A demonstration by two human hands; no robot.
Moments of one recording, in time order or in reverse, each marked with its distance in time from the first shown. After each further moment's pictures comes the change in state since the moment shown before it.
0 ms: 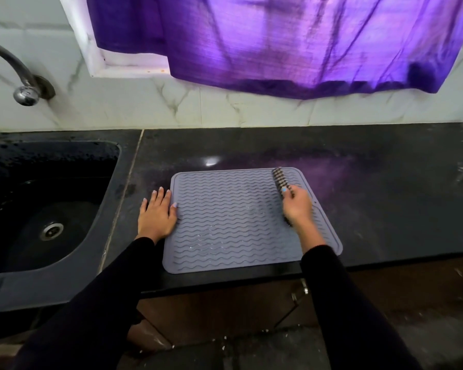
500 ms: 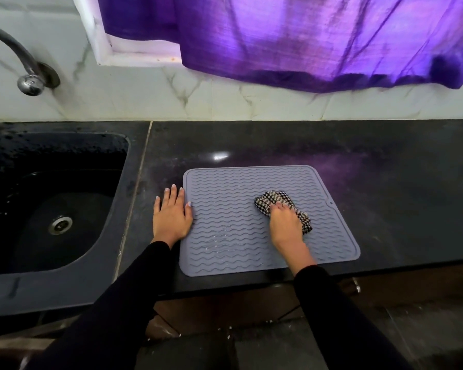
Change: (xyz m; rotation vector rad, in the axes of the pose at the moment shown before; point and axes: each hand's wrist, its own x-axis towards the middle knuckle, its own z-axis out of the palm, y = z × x) left_hand -0.001 0.000 0.003 0.003 0.010 0.001; right_hand -0.043 -0.006 0.055 -0.817 -0.144 -0.305
